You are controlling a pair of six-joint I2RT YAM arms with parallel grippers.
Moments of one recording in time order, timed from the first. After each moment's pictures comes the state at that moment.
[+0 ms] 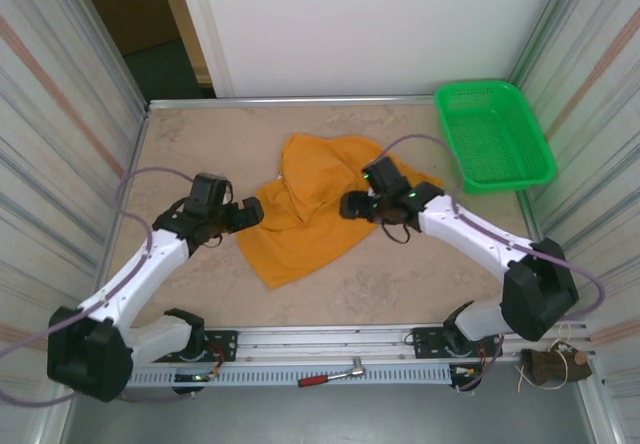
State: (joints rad) left arm -0.35 1.13 0.78 -0.60 -0.01 -0.57; right arm 0.69 1.42 1.02 -0.57 0.00 0.67
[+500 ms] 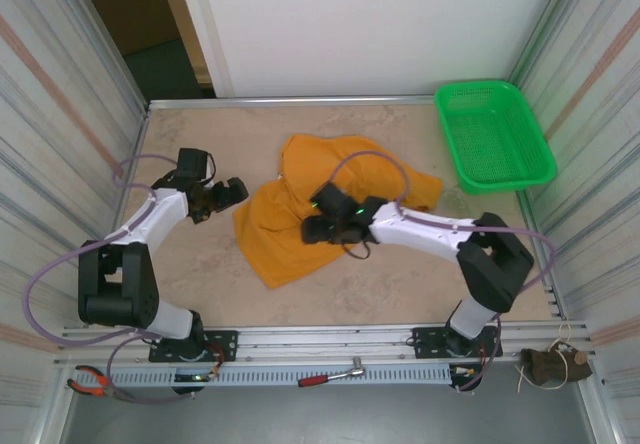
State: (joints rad) left arm -0.09 1.45 0.95 -0.55 0.15 -0.47; right arm 0.84 1.61 1.06 -0.50 0.08 0.78
